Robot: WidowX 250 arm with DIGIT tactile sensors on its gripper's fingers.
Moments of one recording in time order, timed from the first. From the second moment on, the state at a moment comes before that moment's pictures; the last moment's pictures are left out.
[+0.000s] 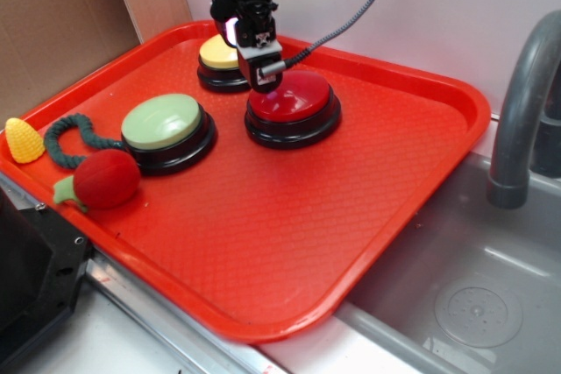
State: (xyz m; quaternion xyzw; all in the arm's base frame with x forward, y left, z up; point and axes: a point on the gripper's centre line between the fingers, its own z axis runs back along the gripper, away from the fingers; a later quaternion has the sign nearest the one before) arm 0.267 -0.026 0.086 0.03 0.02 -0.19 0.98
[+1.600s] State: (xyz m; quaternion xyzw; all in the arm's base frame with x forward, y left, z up) arm 0.258 -0.031 0.135 0.01 -0.03 -0.16 0.99
